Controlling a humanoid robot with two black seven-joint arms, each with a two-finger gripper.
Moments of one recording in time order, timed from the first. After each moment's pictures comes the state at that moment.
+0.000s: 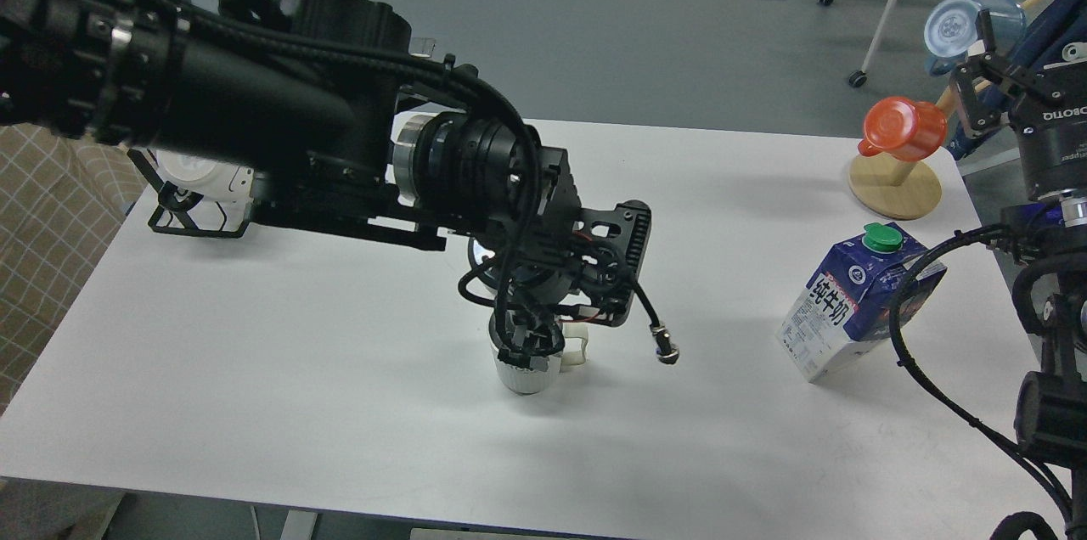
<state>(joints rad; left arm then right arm) -2.01 0.13 0.53 -1.48 1.68 -0.49 -0.42 0.38 -0.08 1.88 1.17 -0.09 0.49 -0.24</state>
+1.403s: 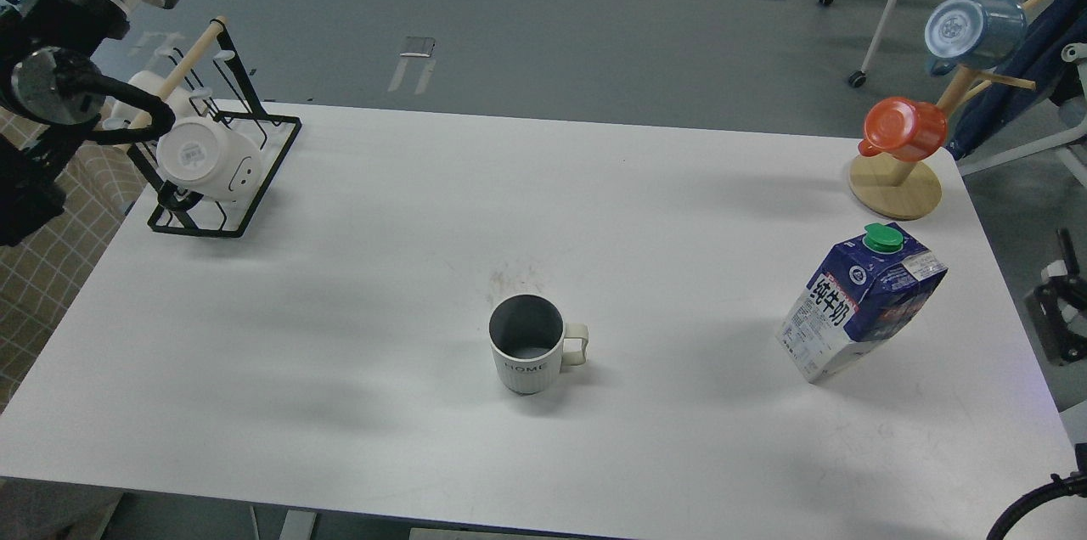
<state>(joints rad) -1.00 0.68 -0.62 -0.85 0.00 -0.49 -0.34 -0.41 -0.16 1.88 1.57 0.32 0.49 -0.29</state>
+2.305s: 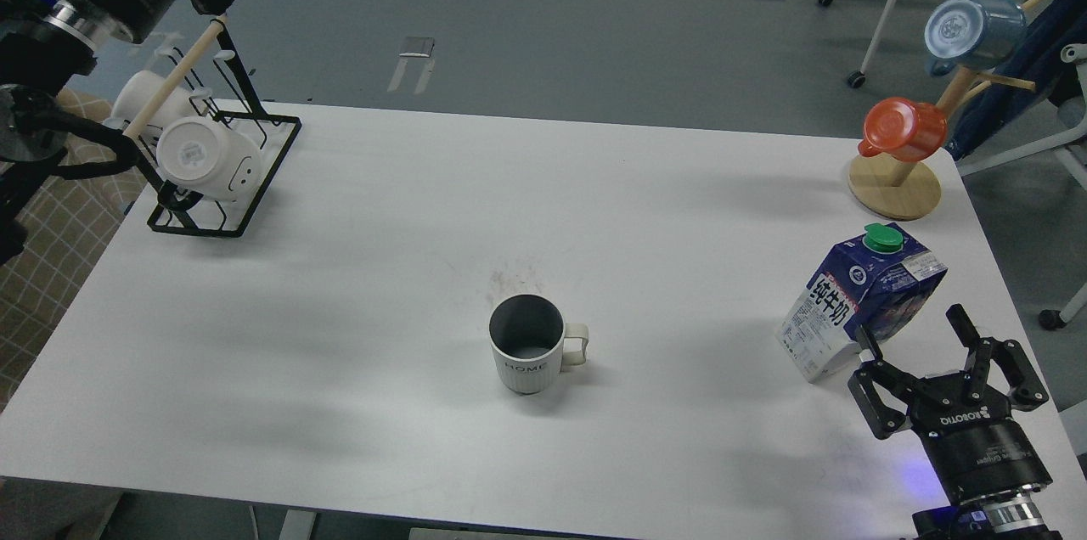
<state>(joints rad) -0.89 0.76 -0.71 -0.93 0.00 -0.49 -0.31 -0.38 -0.09 1.61 1.51 0.25 0.42 -0.29</state>
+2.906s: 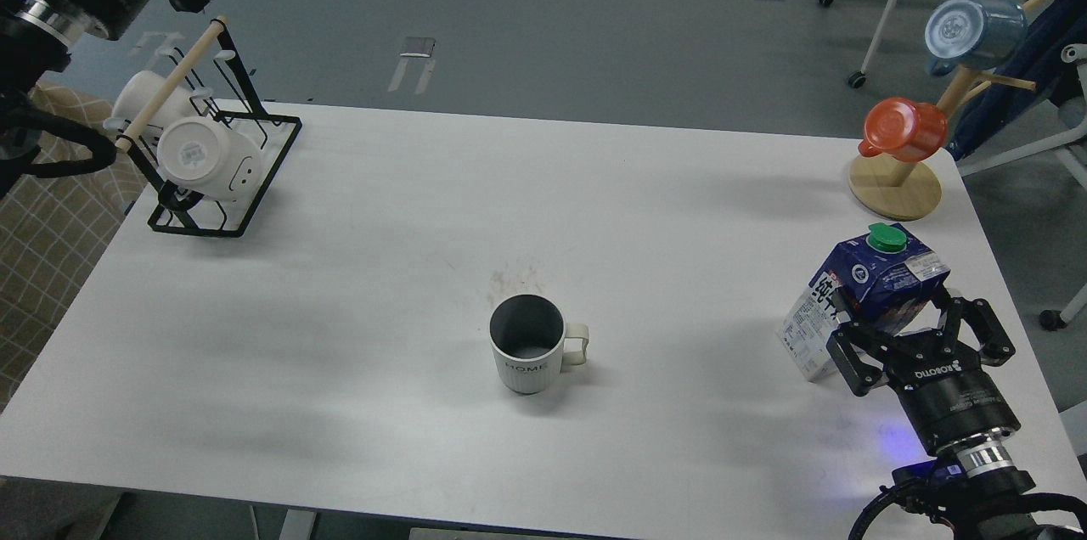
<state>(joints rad) -0.89 0.80 -0.71 -0.94 0.01 -0.49 -0.31 -0.20 -0.08 1.57 1.42 0.25 0.27 -0.29</state>
